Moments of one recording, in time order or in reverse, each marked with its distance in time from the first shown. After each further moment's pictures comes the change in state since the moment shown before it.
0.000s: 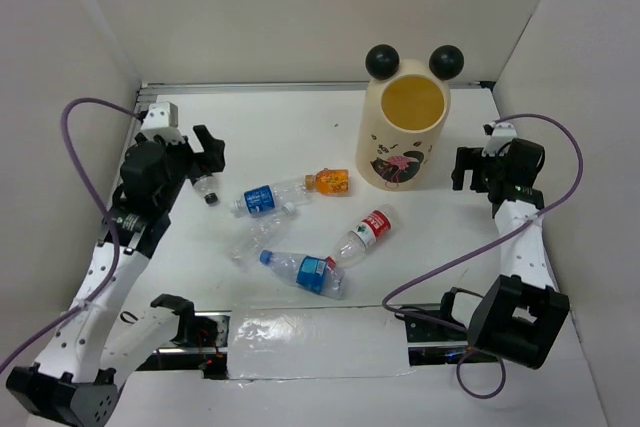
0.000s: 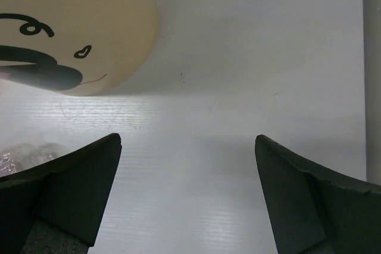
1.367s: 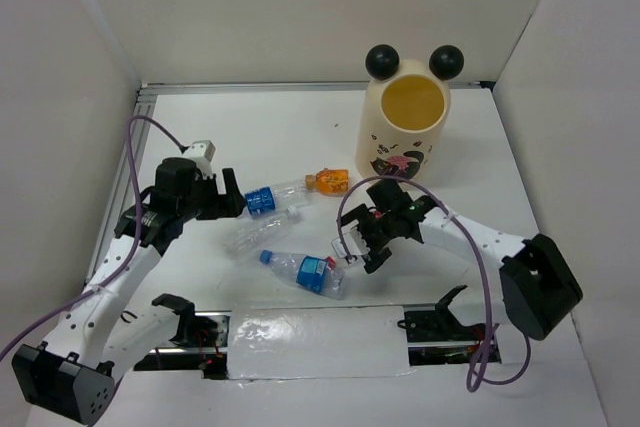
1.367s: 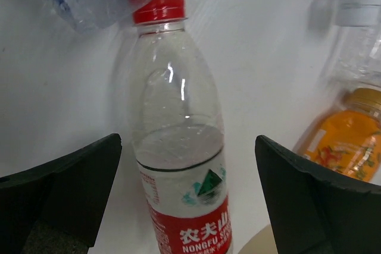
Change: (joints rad) left arm -0.043 0.021 -0.101 -0.329 0.211 -0.074; right arm 0.987 0.130 -0.127 -0.195 -0.221 -1.249
